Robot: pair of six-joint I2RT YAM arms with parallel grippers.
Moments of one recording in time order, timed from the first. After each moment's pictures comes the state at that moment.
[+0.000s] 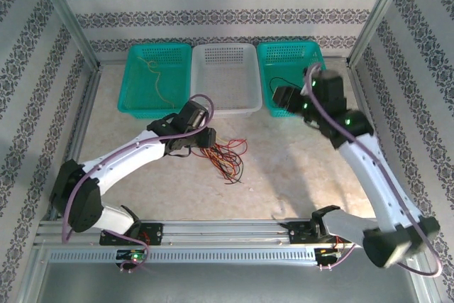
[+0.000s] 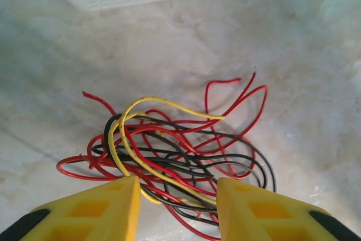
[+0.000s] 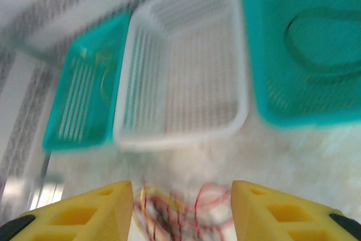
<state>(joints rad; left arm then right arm) -0.65 1.44 1.07 -0.57 -0.03 -0.50 0.34 1.10 1.21 -0.69 -0.15 0.62</state>
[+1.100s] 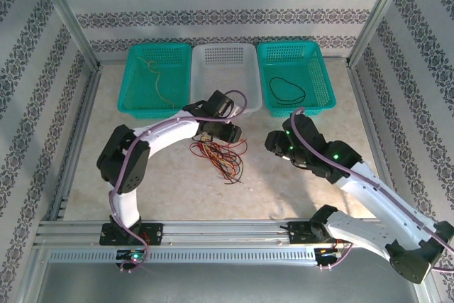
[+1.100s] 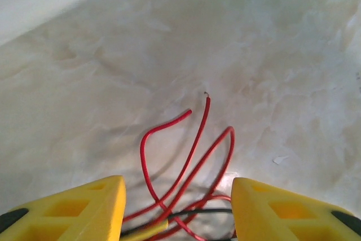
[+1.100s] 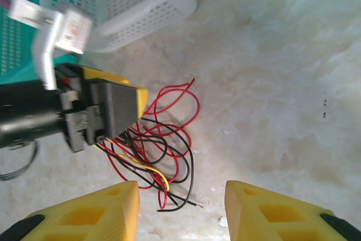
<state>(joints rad) -0.65 1.90 1.39 -0.53 0.19 -0.24 0.67 0.92 0.98 -0.87 0.13 0.94</state>
